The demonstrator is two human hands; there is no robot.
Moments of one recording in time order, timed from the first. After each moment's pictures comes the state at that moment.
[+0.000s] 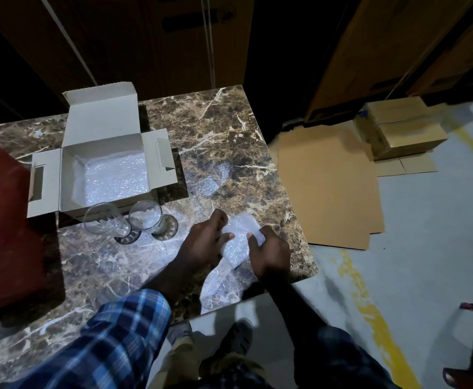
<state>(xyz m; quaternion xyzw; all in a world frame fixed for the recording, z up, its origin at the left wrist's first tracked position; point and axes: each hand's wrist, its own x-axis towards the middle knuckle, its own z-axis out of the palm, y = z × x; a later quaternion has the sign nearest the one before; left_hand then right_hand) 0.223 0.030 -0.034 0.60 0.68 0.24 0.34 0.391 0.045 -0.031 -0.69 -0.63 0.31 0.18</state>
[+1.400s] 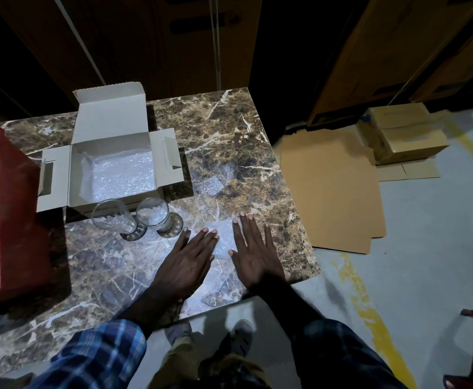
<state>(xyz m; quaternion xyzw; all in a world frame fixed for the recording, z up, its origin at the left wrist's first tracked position) 0.182 -0.038 -0.074 0.80 0.59 0.08 0.03 0.386 0.032 -0.071 -0.44 -0.90 0.08 0.06</state>
